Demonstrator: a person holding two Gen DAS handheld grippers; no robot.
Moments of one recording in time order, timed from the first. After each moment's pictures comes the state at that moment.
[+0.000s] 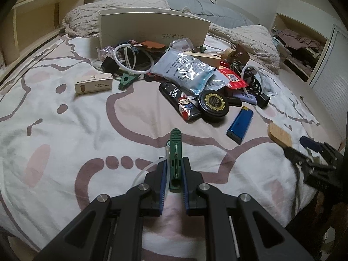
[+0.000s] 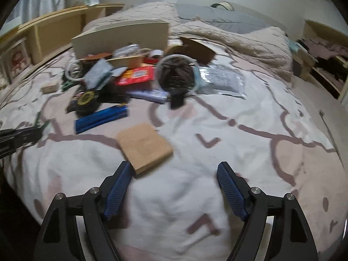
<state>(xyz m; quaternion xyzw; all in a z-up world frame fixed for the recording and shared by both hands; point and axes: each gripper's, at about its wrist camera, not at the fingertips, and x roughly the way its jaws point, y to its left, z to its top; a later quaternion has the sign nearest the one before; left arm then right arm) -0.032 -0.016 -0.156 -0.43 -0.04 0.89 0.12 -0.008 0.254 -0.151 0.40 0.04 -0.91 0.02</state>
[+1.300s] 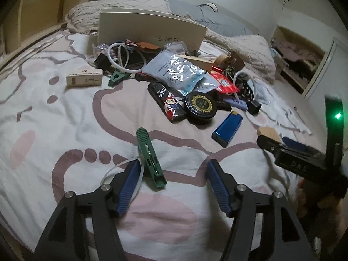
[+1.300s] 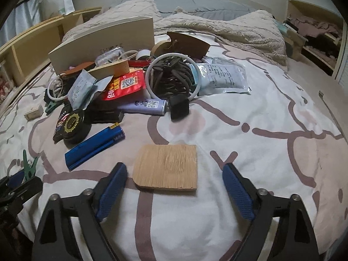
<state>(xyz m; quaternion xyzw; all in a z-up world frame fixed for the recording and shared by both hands) -0.025 -0.002 -0.162 -0.41 -0.09 0.90 0.13 -0.043 0.236 -0.157 0.42 -0.02 -0.91 -0.02</state>
